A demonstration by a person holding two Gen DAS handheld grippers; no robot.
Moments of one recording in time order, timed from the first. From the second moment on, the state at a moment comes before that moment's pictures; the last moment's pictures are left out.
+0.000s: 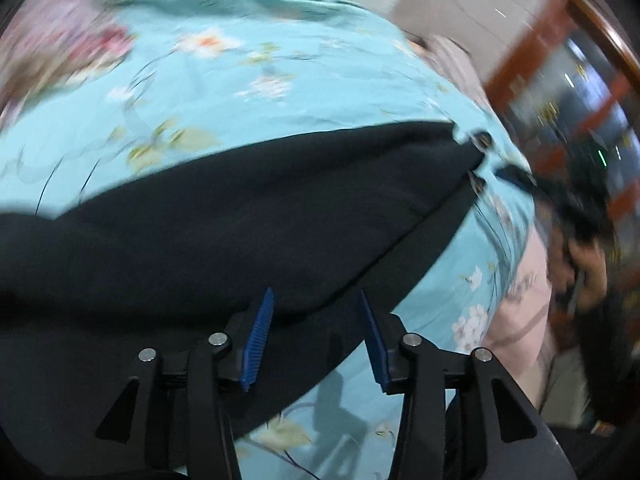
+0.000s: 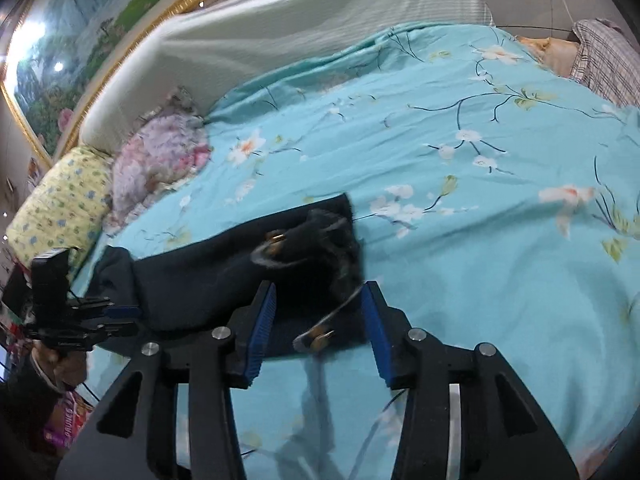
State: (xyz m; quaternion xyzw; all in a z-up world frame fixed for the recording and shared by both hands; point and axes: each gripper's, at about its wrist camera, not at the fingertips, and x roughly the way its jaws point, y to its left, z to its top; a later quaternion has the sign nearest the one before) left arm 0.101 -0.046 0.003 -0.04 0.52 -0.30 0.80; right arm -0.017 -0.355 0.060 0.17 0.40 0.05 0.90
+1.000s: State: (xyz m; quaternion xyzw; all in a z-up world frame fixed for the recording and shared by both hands) left arm 0.089 0.017 -0.014 -0.19 0.53 -0.11 0.82; right arm -0.012 -0.314 0.034 0.28 0.40 0.06 0.87
